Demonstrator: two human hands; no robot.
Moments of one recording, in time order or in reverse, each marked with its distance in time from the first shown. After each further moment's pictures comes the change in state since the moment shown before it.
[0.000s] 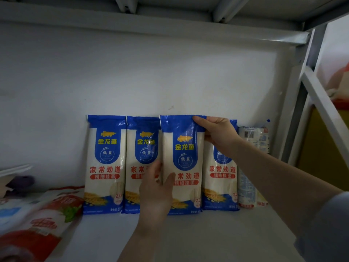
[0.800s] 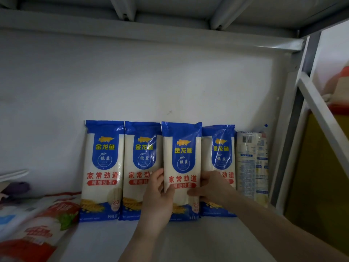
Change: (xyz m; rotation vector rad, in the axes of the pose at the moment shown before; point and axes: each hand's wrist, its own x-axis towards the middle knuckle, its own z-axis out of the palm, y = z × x) left_hand -0.003 -0.005 0.002 -0.006 -0.134 -0.121; right_hand -0.059 0.080 0.003 -0.364 -0.140 0.338
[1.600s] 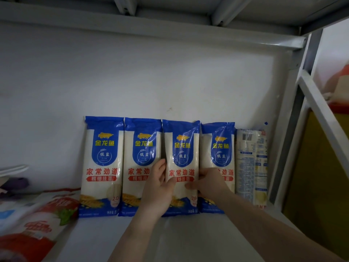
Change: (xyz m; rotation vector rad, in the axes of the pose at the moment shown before) left_hand 0.009 0.010 -0.002 0.010 -0.068 0.034; right_hand 0.003 -0.005 0.016 -0.024 0.215 0.078
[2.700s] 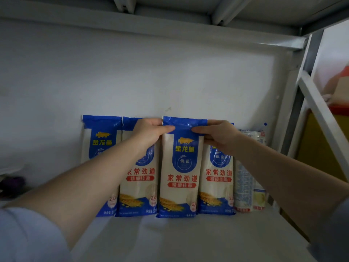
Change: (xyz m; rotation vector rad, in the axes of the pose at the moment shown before) left_hand 0.088 0.082 -0.031 0.158 -0.012 0.002; right_hand 0.031 -0.090 -0.068 0.417 -0.115 -0.148
